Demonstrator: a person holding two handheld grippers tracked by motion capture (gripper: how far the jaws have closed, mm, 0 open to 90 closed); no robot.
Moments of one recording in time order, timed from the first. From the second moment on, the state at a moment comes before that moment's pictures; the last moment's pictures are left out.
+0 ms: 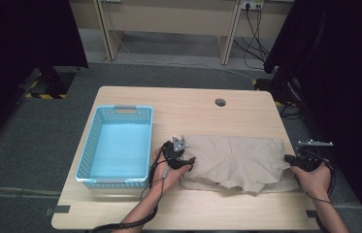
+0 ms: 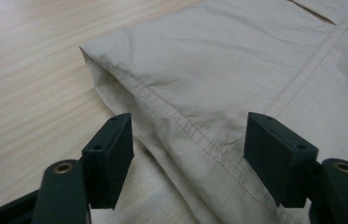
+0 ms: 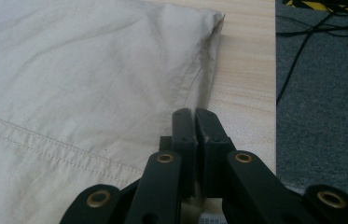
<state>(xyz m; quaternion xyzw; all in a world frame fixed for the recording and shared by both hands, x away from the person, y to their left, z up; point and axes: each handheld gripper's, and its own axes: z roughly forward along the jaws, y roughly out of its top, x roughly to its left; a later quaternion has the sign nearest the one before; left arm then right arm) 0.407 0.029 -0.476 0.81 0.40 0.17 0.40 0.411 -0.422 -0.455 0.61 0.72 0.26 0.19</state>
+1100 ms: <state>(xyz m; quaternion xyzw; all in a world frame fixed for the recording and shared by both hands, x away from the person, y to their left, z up) 0.404 0.023 -0.460 0.80 0.39 0.16 0.44 0.413 -0.419 -0.456 0.61 0.73 0.26 0.19</state>
